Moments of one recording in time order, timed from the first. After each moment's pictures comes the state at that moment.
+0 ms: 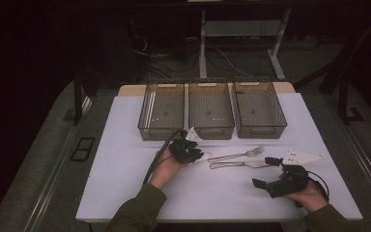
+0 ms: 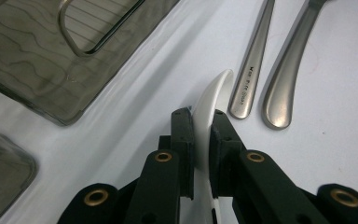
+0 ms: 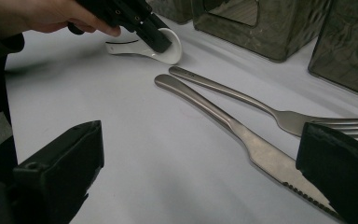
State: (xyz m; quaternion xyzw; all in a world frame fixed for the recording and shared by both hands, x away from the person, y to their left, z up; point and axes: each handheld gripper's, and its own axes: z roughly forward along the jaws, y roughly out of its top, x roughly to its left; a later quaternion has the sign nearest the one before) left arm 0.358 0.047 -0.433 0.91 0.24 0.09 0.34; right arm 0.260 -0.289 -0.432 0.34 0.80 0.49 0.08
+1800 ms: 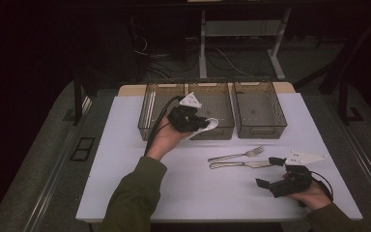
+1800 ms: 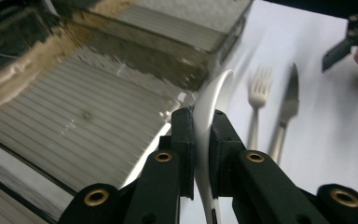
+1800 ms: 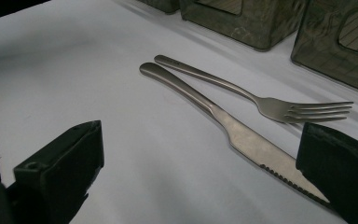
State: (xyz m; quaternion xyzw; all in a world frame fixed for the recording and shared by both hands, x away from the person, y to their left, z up) left arm 0.405 0.043 -0.339 0.88 0.20 0.10 0.43; right arm 0.262 -0.300 -0.438 0.34 0.80 0.48 0.10
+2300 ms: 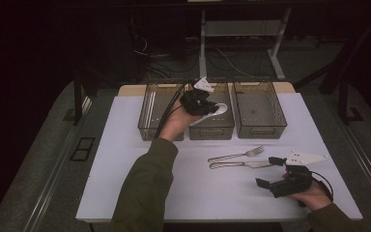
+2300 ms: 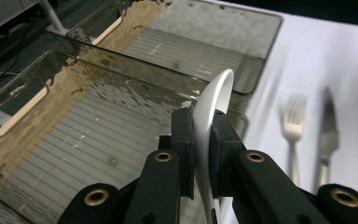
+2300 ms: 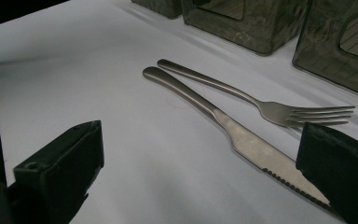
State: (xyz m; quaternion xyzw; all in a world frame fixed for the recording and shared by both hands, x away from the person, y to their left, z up) left arm 0.452 0.008 -0.332 0.88 0.18 0.12 0.41; right arm 0.261 -0.299 -0.436 0.34 0.80 0.49 0.09
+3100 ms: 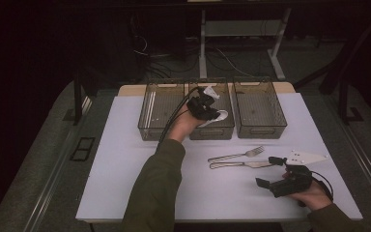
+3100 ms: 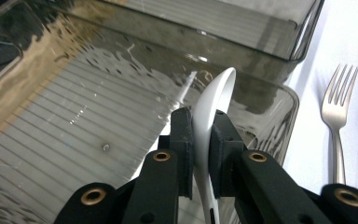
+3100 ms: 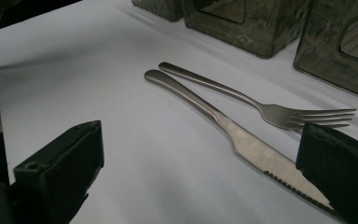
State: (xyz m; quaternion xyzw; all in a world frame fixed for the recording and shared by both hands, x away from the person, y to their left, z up) left arm 0.470 -0.007 -0.375 0.91 0.19 0.10 0.36; right arm 0.261 -0.300 -0.435 0.34 0.80 0.49 0.09
